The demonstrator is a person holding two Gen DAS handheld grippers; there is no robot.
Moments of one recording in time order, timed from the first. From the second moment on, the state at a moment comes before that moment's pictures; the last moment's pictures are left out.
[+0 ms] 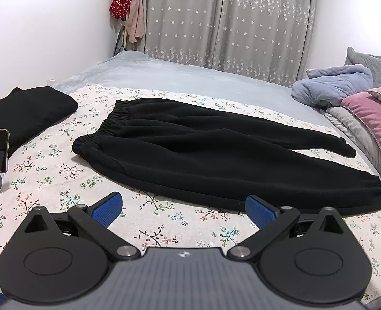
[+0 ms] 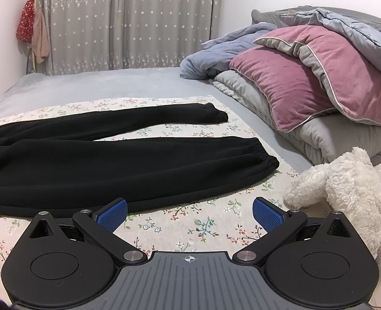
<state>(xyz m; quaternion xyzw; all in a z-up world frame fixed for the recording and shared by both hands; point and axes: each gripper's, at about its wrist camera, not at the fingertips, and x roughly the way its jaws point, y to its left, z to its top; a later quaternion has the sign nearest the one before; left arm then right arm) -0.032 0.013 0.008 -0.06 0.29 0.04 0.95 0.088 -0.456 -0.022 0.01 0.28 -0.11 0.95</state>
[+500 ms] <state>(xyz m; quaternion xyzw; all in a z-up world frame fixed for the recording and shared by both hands) -0.026 0.010 0.005 -0.04 0.30 0.05 0.95 0.093 -0.454 -0.026 0.02 0.29 -0.11 0.95</state>
